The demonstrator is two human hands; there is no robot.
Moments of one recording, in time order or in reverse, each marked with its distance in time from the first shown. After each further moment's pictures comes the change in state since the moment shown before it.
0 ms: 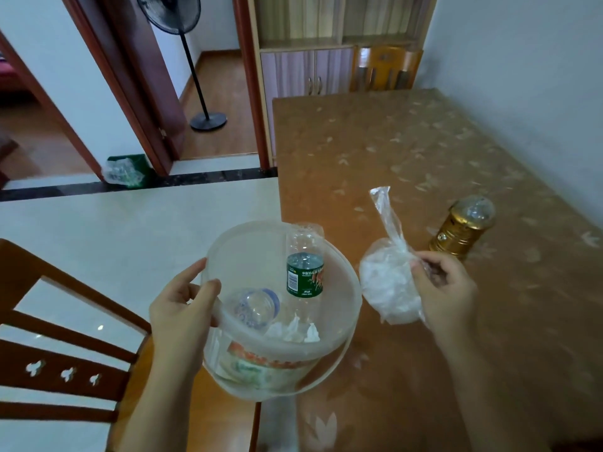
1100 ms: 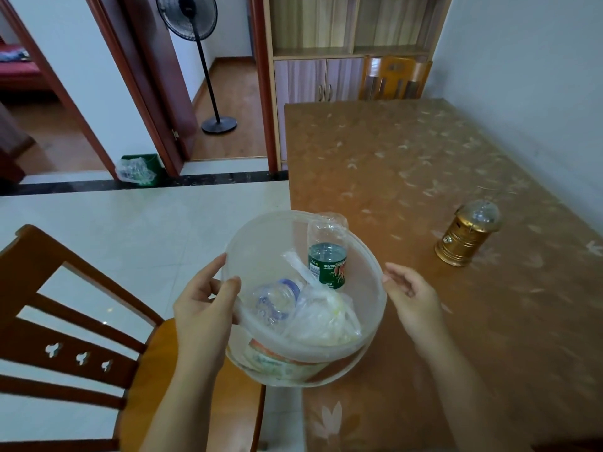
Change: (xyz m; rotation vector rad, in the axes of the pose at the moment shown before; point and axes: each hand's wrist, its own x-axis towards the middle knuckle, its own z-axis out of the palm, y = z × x) left_hand -0.027 0.004 -0.007 -0.085 -0.011 0.057; right_hand -0.033 -0.011 0.019 0.073 -0.349 0.268
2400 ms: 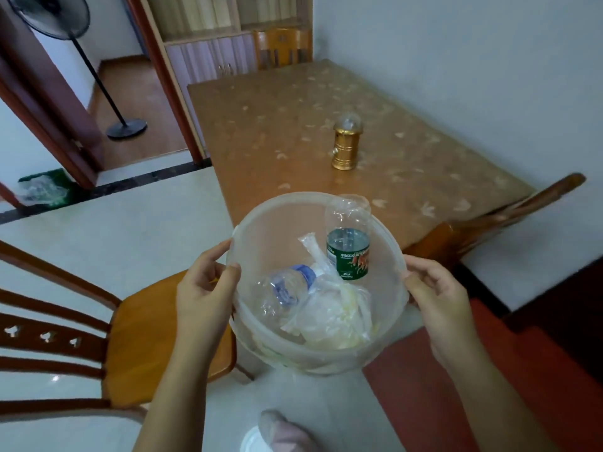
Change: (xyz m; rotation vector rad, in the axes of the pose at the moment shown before) left_hand -0.216 -0.006 -0.058 0.080 -0.443 0.166; right_hand -0.311 0.053 -0.126 0.305 0.390 0.004
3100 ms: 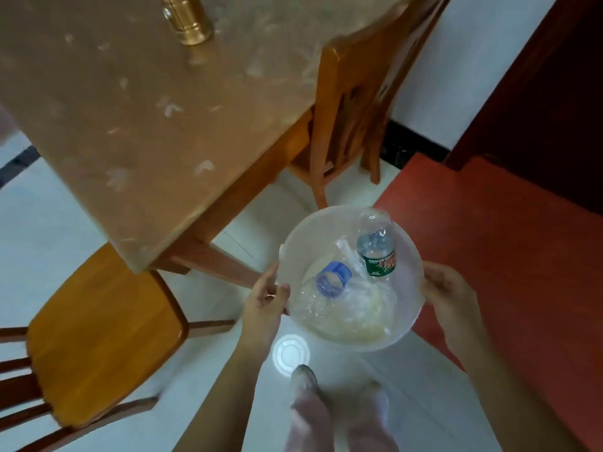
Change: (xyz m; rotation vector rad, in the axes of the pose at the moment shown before) left_hand -0.116 -0.208 0.160 0.062 -0.620 -0.478; right_hand -0.097 0.236 -0.151 -0.176 0.408 0.446
